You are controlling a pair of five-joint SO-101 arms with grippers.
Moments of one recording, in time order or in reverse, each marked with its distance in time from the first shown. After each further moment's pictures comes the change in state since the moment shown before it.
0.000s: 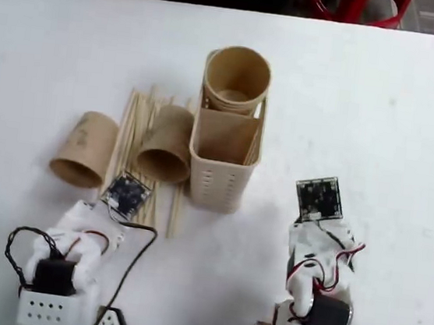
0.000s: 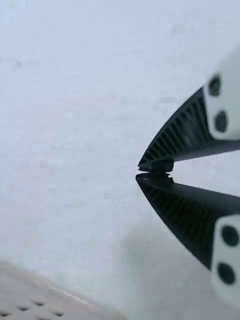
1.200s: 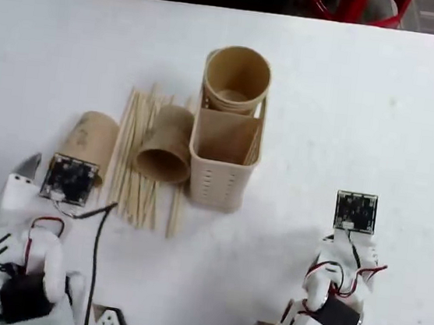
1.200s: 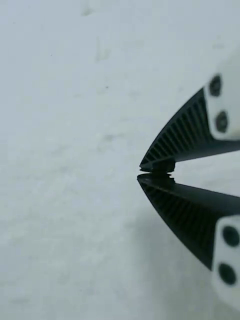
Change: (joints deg) left arm -21.1 0.3 -17.2 -12.4 -5.6; right arm 16.3 0.3 5.3 0.0 0.0
